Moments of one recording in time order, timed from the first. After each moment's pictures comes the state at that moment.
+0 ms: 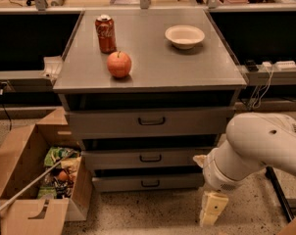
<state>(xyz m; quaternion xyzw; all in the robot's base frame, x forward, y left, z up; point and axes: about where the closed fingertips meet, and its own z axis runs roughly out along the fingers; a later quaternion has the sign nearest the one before) 0.379 -0.155 0.667 -0.66 0.74 0.09 0.11</state>
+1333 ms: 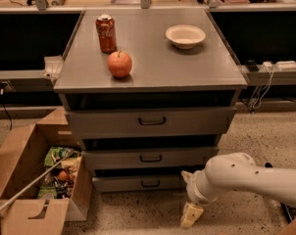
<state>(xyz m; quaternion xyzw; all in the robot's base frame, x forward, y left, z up) 0.422 -0.142 0.496 -0.64 0.75 0.10 0.15</state>
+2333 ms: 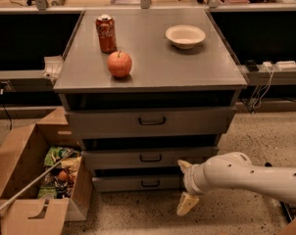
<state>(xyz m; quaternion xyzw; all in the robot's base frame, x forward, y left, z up) 0.470 -0.137 0.485 -0.65 0.73 0.06 0.22</state>
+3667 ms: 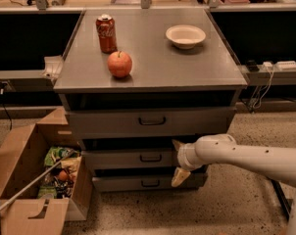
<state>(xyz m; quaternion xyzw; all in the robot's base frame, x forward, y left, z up) 0.585 -0.130 0.461 -0.67 0.70 0.03 0.27</state>
